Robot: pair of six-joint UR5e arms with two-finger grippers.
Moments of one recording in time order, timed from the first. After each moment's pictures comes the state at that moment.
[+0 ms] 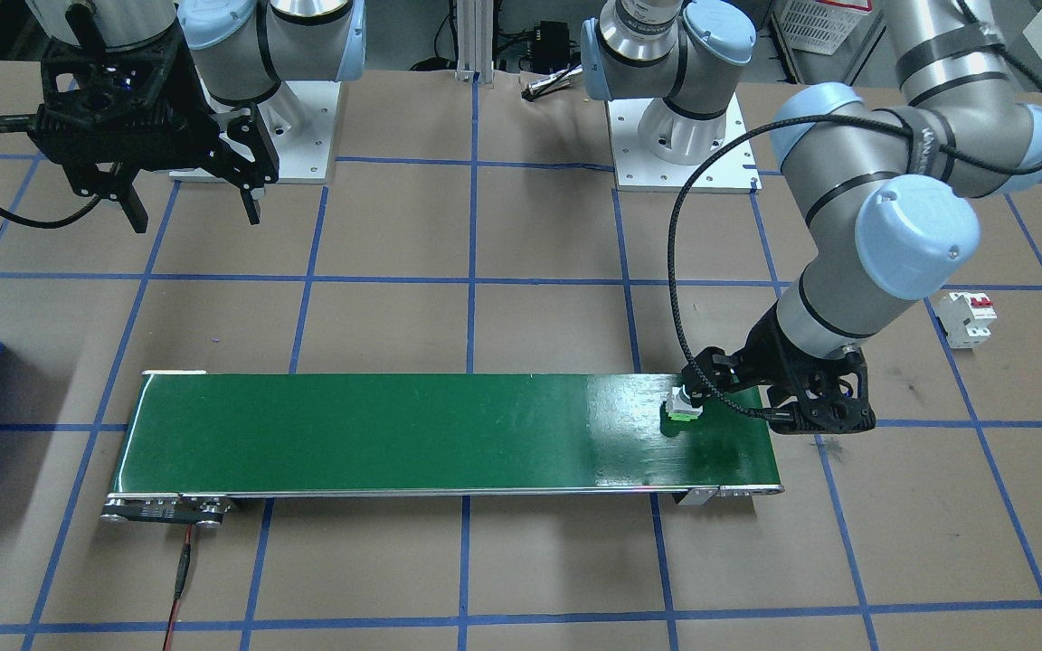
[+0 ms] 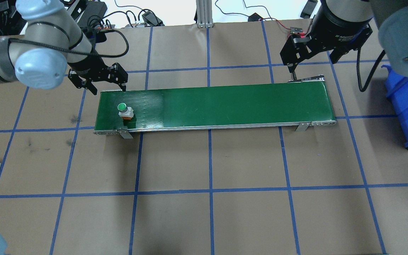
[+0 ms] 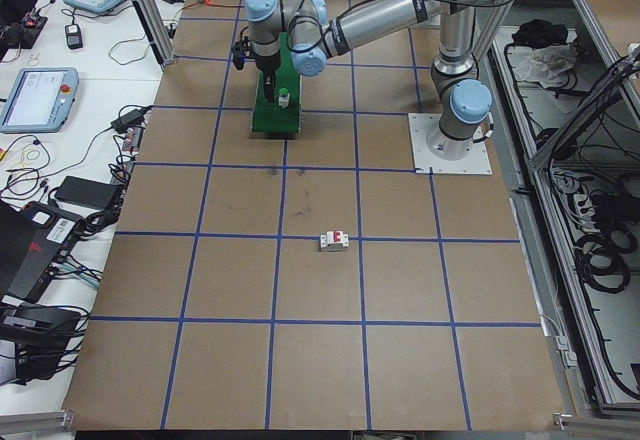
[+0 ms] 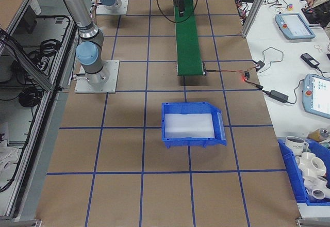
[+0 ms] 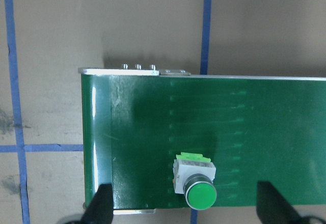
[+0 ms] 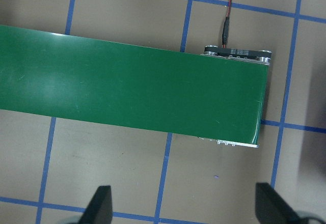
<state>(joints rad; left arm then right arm) -1.46 -1.84 -1.63 -1.26 1.50 0.07 1.61 -1.62 1.57 -1.67 -1.60 -0.13</state>
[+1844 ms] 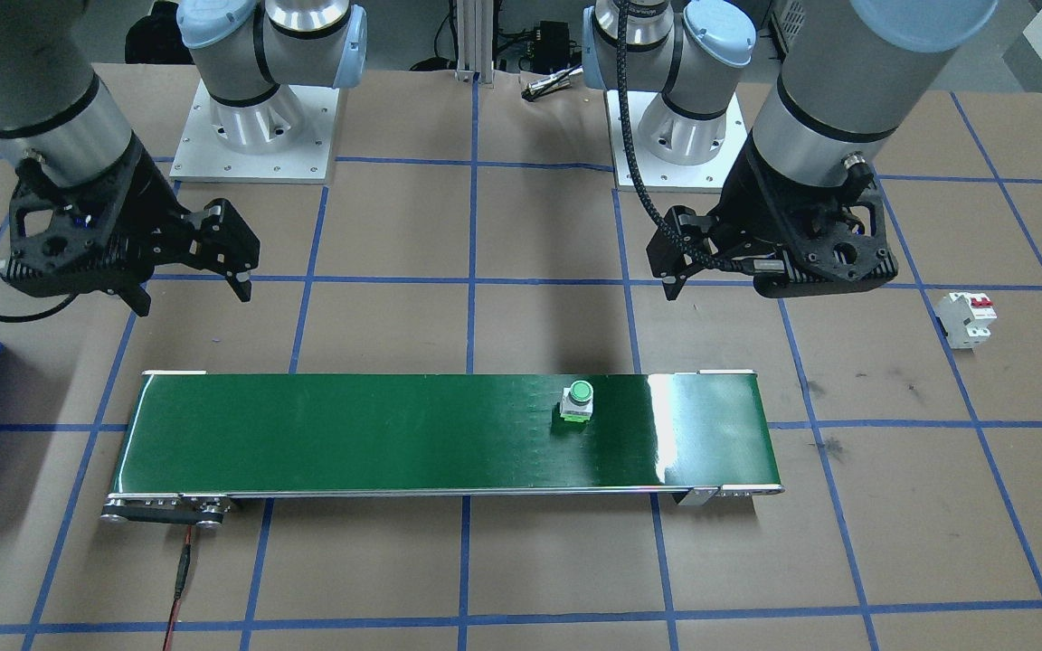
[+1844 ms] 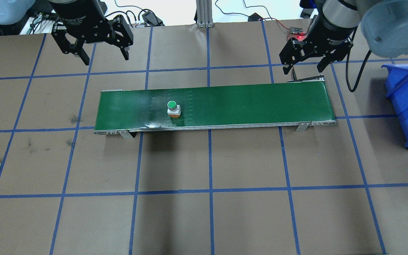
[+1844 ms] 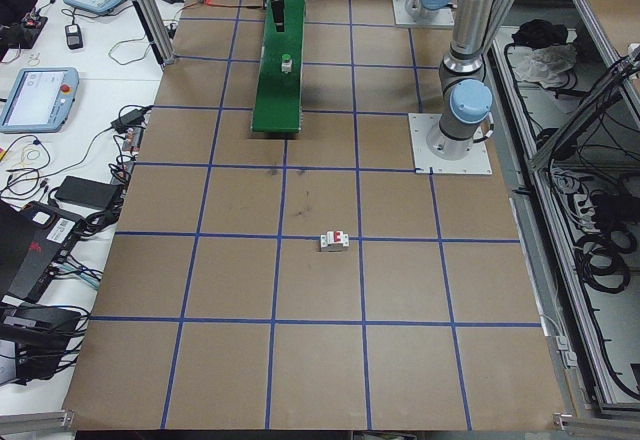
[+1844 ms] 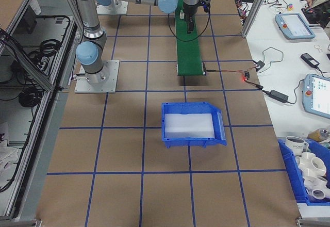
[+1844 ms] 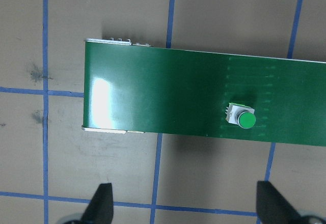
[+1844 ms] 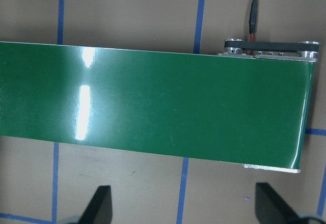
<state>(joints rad) -1.61 -1.75 -1.31 -1.68 1.57 -0.14 1.50 -1.45 1.57 -1.71 -1.45 -0.16</state>
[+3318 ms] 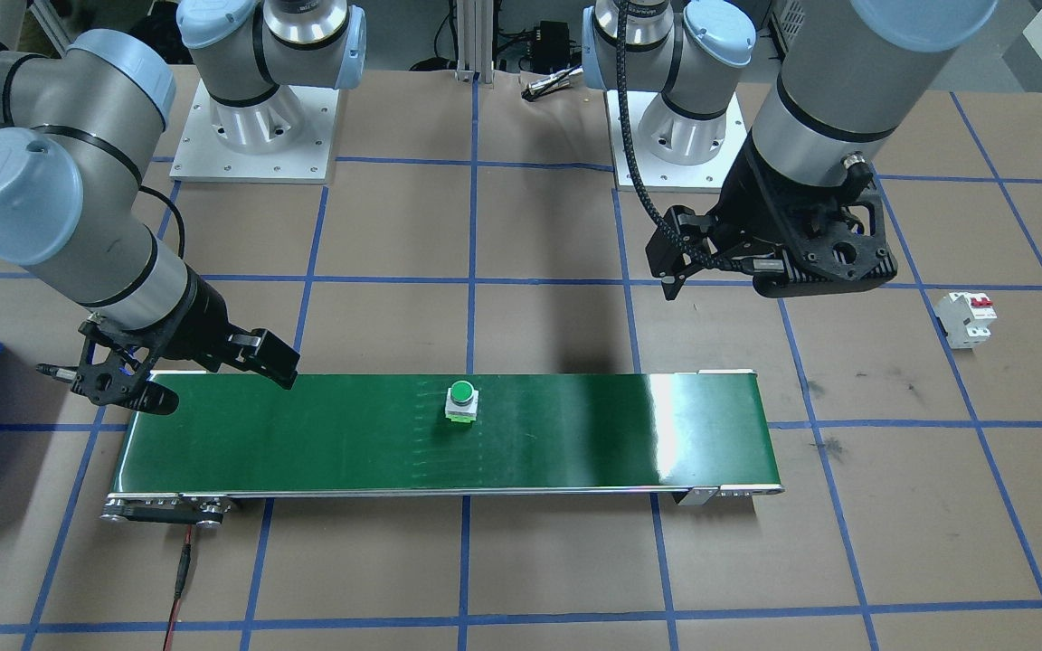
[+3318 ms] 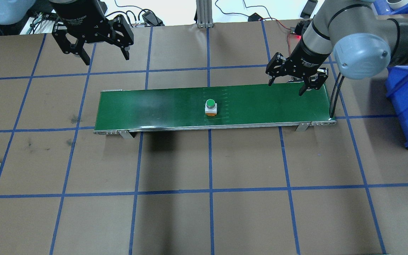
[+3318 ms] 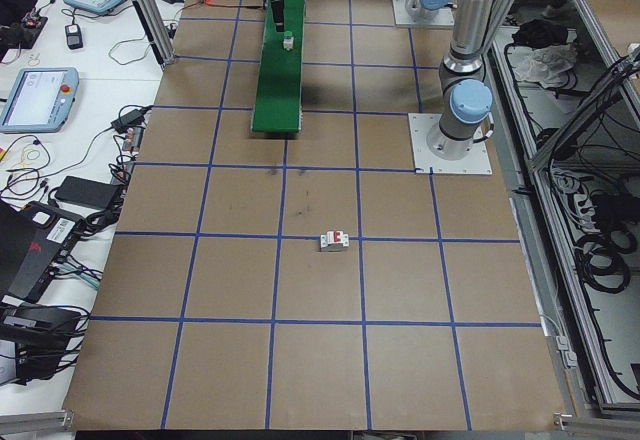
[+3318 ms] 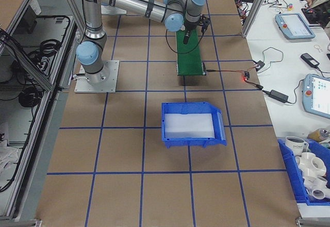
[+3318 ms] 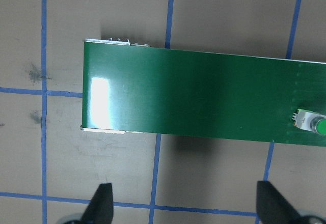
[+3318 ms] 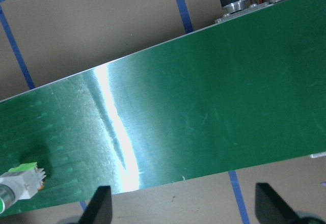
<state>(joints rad) -1.61 -1.75 -1.31 -1.67 1.57 -0.14 1.50 -1.35 1.68 -1.85 -1.37 0.23</state>
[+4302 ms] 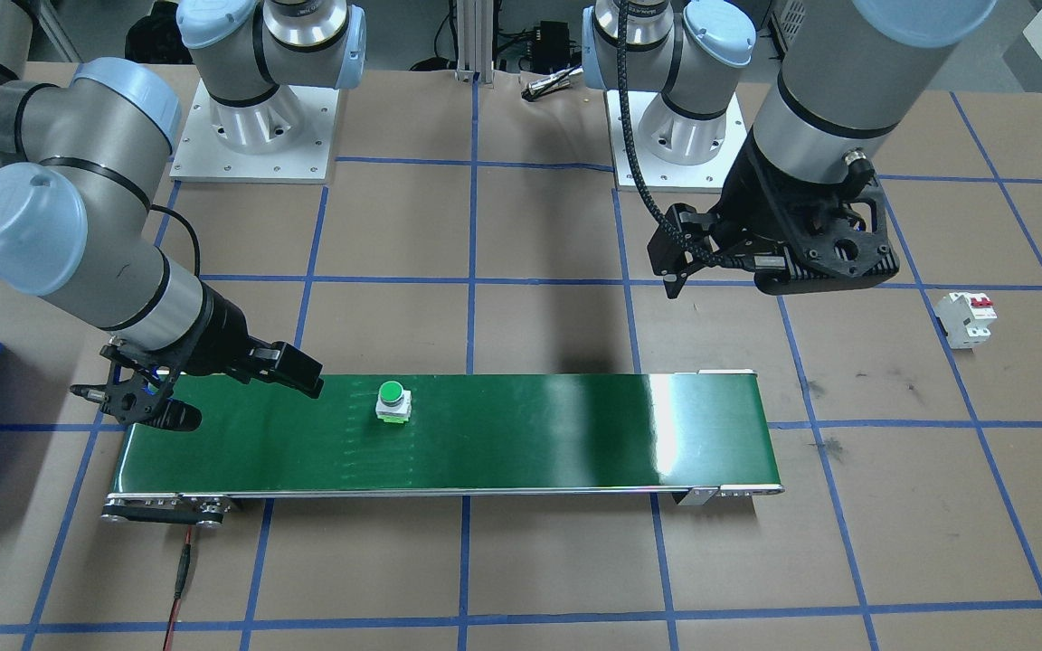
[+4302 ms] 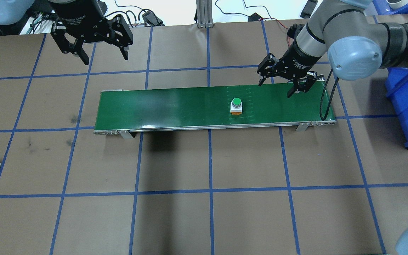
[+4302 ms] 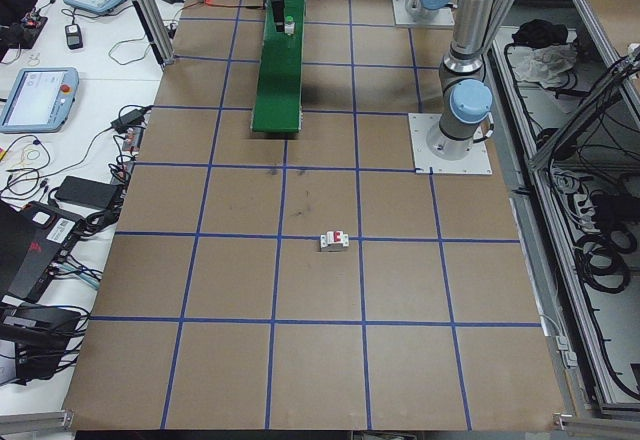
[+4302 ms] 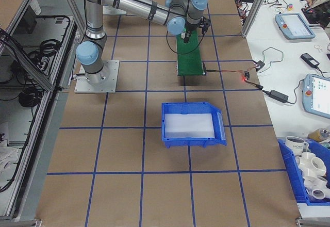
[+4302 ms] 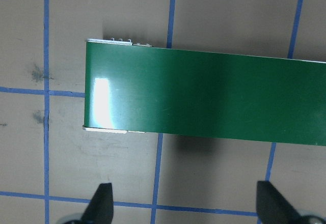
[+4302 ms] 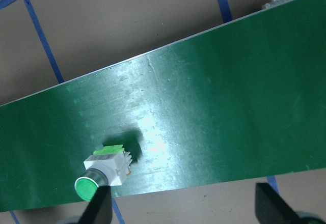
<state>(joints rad) -1.61 -1.75 -1.31 -1.67 1.58 -0.14 1.50 -1.31 1.68 -1.86 -1.27 0.23</state>
